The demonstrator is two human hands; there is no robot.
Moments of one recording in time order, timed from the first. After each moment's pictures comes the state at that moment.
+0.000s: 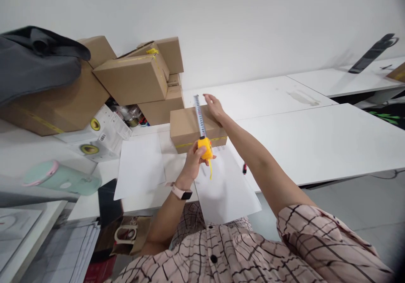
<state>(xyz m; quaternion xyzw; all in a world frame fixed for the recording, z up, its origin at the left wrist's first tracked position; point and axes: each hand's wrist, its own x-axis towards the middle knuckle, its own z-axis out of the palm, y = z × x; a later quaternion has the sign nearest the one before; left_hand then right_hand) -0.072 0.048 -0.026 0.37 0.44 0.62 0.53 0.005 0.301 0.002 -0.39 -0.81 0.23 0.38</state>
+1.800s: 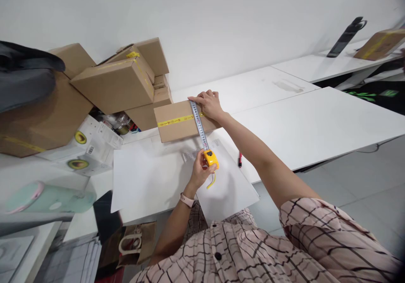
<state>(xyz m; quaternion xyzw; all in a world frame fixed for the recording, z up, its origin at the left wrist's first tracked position) -0.047 0.040 -0.093 0.44 0.49 0.54 0.52 0.033 0.282 0.021 -0.36 -0.88 -0.03 0.29</state>
